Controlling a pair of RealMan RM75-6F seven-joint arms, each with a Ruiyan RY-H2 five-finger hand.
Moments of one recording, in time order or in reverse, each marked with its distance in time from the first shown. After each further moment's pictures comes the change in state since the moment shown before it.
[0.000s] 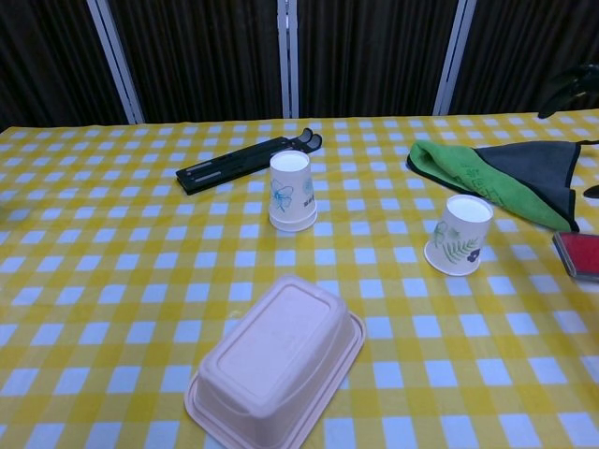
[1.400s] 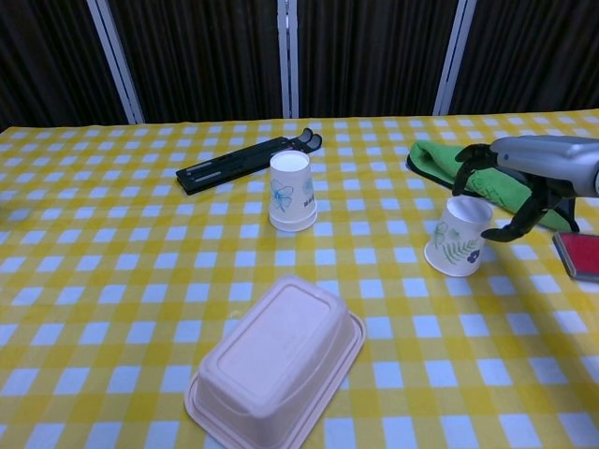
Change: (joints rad) left arm 0.083 0.029 -0.111 -0.004 0.101 -0.090 -0.044; right arm 0.243 -0.233 -0.041 0.141 0.344 -0.117 -0.226
